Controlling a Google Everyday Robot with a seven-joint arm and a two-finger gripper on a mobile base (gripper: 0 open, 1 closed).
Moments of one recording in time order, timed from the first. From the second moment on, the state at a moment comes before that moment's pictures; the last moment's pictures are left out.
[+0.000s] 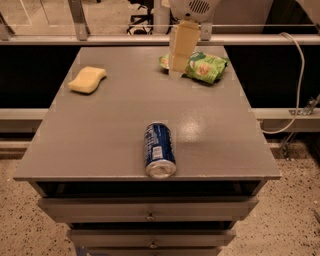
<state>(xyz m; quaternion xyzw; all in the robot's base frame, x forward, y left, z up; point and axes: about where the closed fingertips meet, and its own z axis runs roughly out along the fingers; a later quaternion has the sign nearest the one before) 0.600 -0.040 1.025 -0.72 0.64 -0.05 0.27</state>
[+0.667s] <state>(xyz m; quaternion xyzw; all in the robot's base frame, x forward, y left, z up) 0.638 -0.029 1.028 -0.71 0.64 -0.04 0.30</state>
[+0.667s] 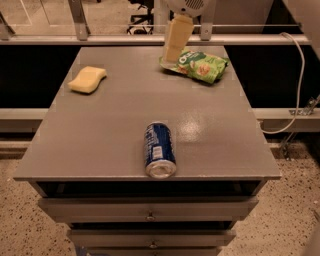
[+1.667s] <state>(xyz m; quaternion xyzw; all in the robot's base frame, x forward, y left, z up) 0.768 0.060 1.012 -0.61 0.66 0.10 0.43</state>
